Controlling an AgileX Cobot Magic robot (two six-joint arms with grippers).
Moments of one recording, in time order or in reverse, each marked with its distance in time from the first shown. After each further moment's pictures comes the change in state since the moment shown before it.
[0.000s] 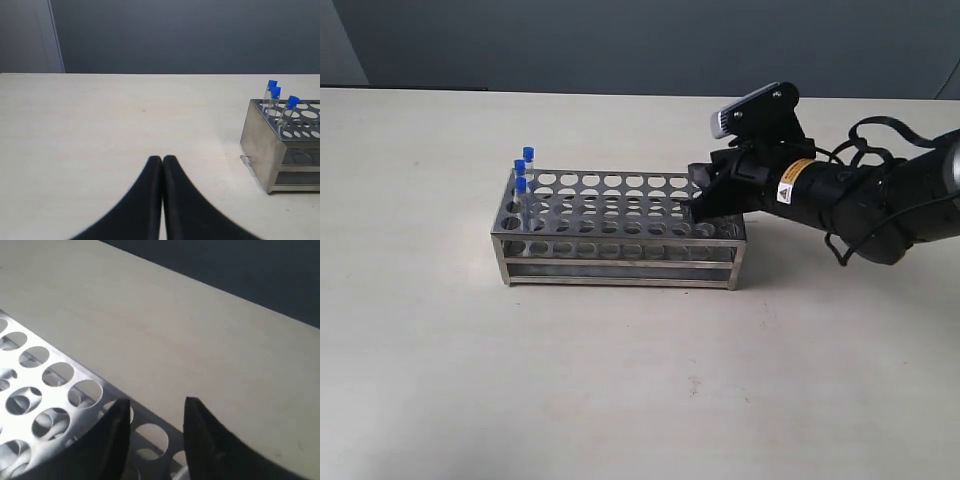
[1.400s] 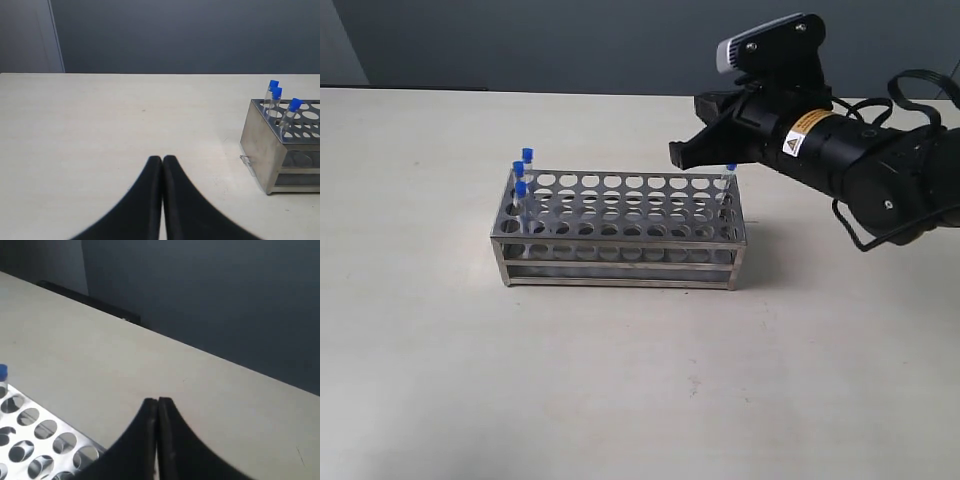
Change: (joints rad) left arm 0.000 0.000 0.000 0.000 0.000 0.000; right arm 0.090 -0.196 0.000 0.235 0.042 -0.112
